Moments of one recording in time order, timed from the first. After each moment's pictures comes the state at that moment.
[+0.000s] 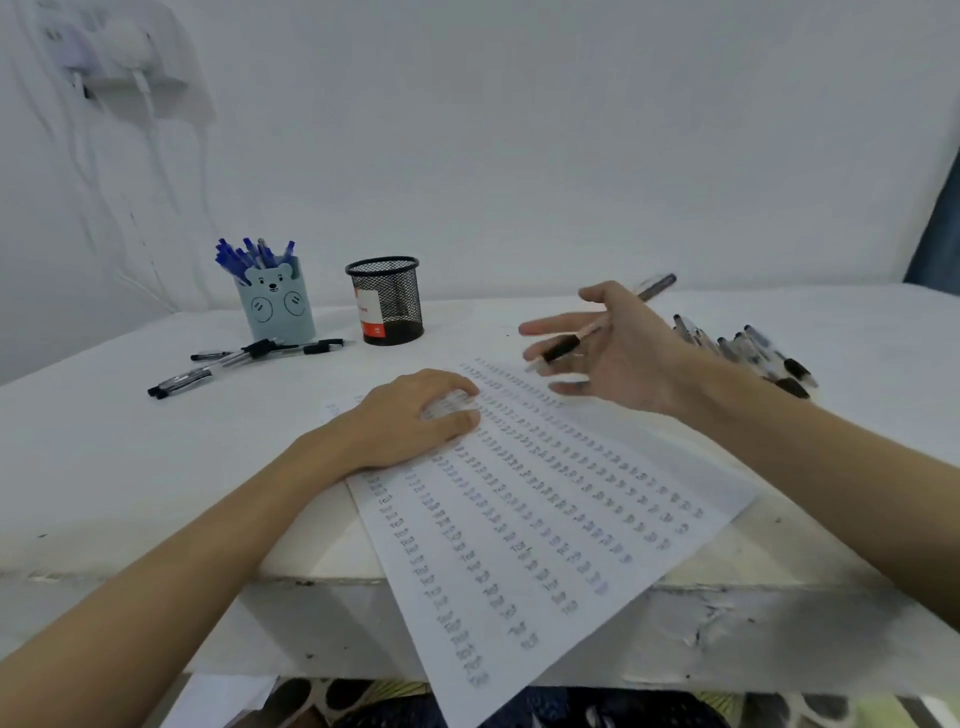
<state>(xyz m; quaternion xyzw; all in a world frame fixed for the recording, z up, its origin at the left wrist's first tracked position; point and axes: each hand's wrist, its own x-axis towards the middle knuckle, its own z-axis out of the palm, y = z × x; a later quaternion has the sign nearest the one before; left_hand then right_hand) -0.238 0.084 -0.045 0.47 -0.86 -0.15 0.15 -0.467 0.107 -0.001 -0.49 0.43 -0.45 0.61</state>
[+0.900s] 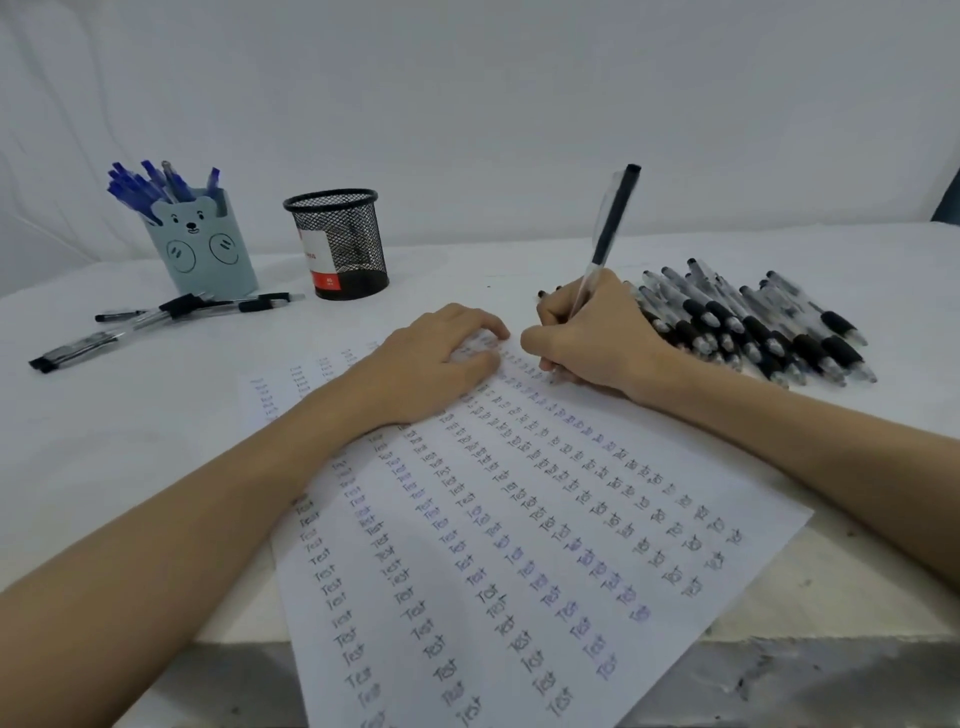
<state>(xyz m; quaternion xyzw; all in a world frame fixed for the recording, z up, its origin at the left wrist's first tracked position) -0.286 0.045 -0.054 0.42 -0.87 -0.14 0.20 -0.456 0.075 -0.045 -0.69 0.53 -0.45 0.21</state>
